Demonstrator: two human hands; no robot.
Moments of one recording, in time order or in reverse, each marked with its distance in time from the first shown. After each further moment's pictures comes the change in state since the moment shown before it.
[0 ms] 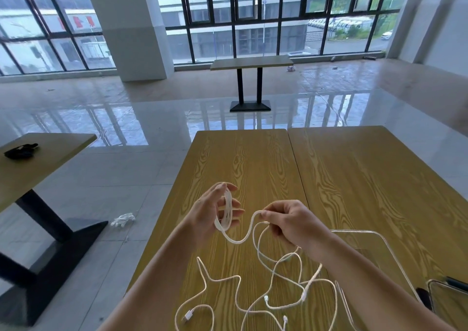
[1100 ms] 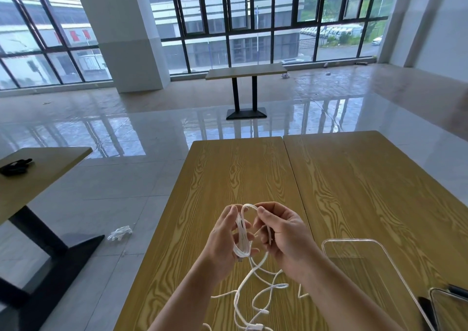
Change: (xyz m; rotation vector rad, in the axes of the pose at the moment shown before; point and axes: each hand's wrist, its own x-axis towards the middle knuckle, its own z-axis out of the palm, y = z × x) left_hand 0.002 -0.035 0.040 -0.131 -0.021 0.005; right_hand -0.002 -0.007 0.019 0.729 0.067 -0.101
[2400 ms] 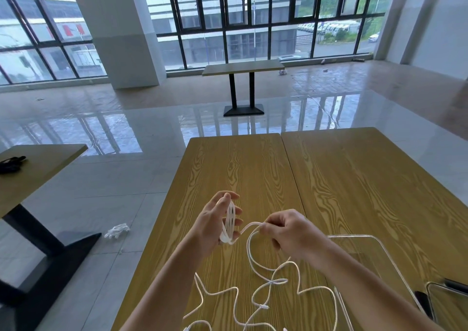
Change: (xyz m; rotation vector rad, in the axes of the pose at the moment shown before) left_hand 0.007 0.035 -0.016 0.198 0.010 0.047; right_hand 0.007 -0.014 -0.025 -1.013 -0.048 0.109
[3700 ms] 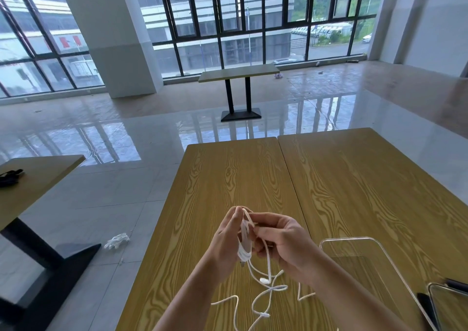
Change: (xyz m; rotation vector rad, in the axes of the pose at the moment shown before) left_hand -0.006 -0.021 0.035 -0.095 -0.152 0.088; right_hand -0.006 -0.001 0.013 0.862 -0.119 -0.104
